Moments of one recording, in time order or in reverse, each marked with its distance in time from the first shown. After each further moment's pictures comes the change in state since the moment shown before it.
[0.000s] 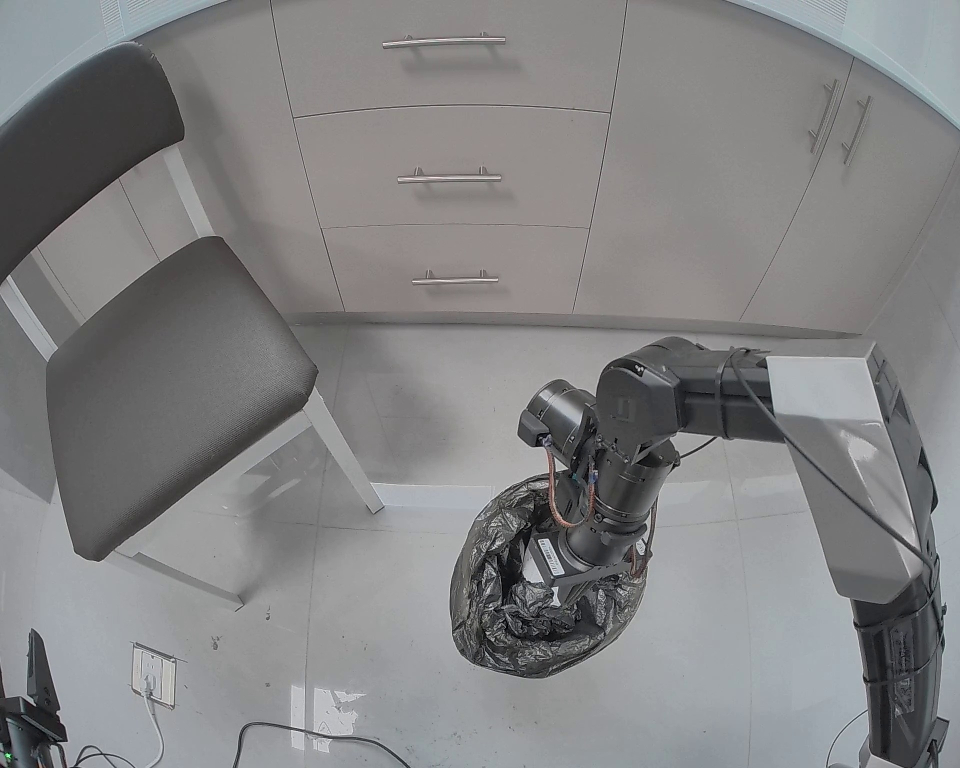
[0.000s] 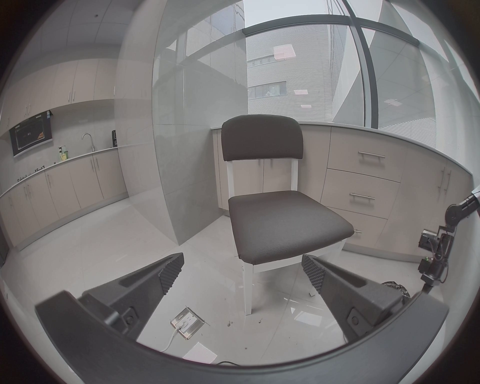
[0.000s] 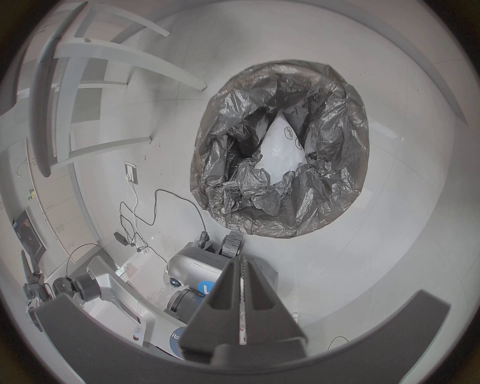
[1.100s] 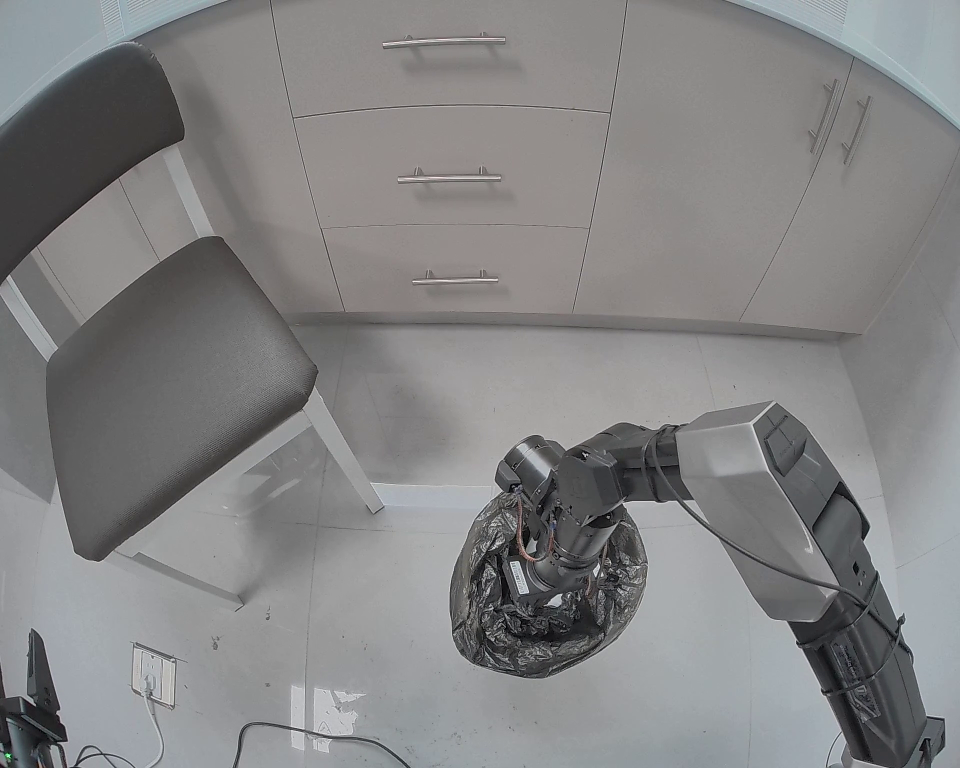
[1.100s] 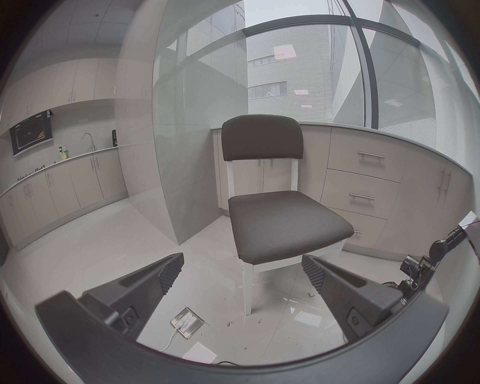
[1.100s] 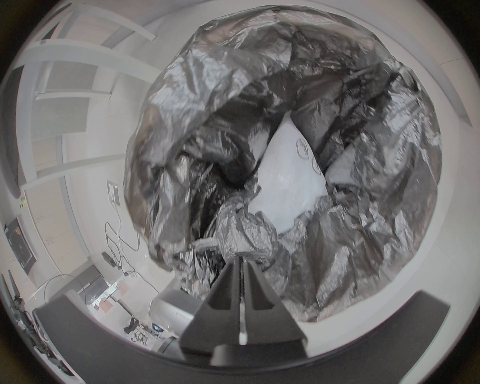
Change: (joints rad) left arm 0.000 0.000 0.001 0.000 0.000 -0.003; right arm -0.019 0.218 0.000 -0.320 -0.066 0.004
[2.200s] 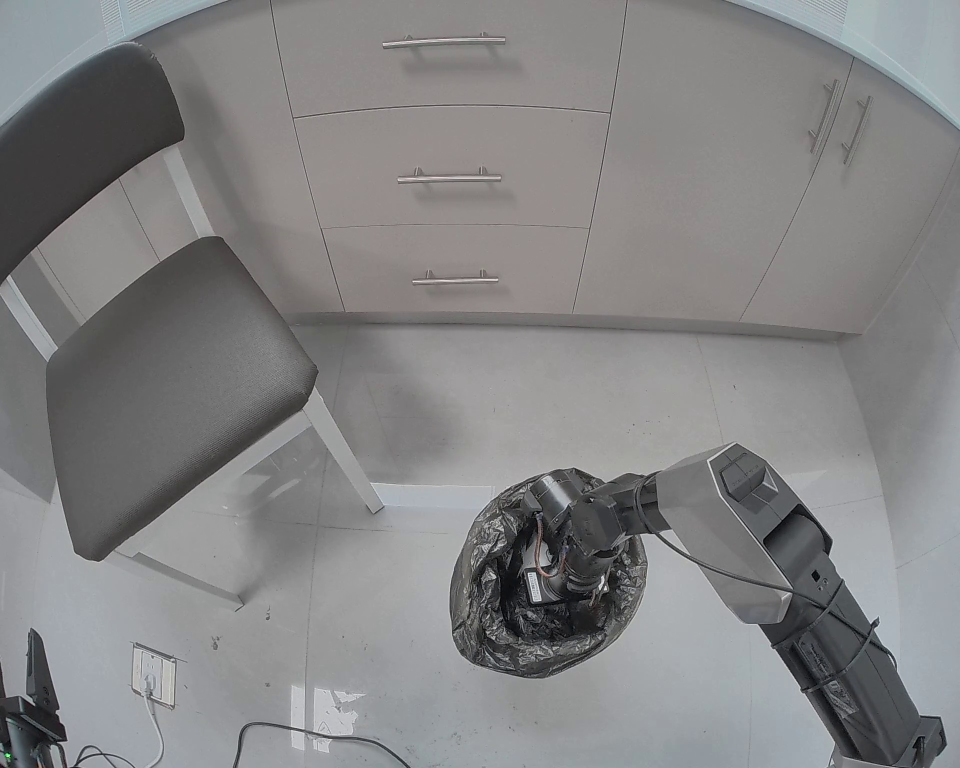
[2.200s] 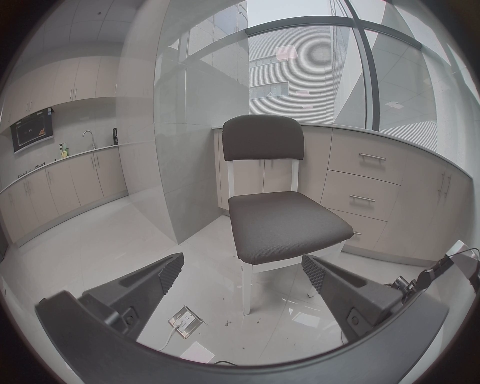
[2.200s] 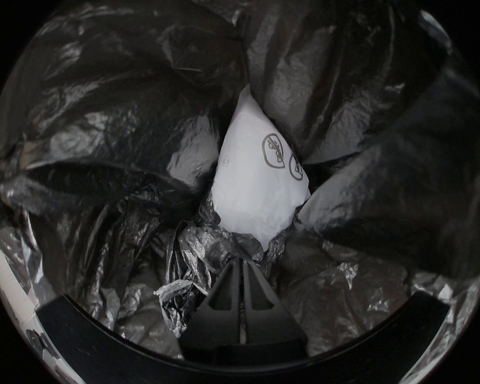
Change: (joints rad) left arm 0.000 0.000 0.000 0.000 0.000 -0.014; right arm -0.090 0.184 0.000 -0.244 -0.023 -0.003
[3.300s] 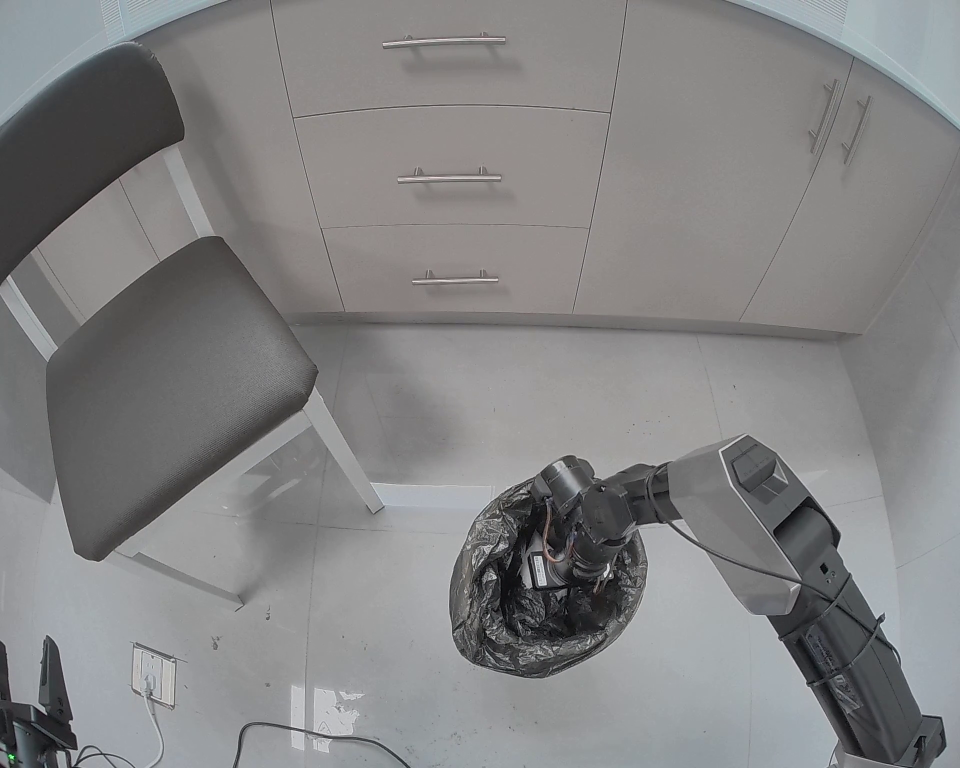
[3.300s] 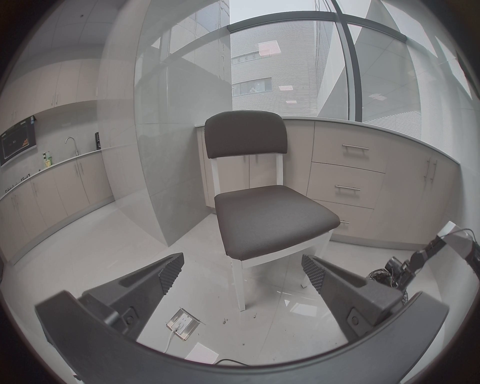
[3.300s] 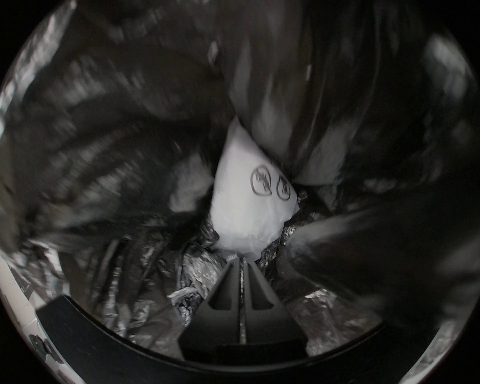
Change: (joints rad) left arm 0.000 0.000 -0.002 0.009 -0.094 0.064; right arm -0.027 -0.015 0.000 -0.046 -0.001 0.001
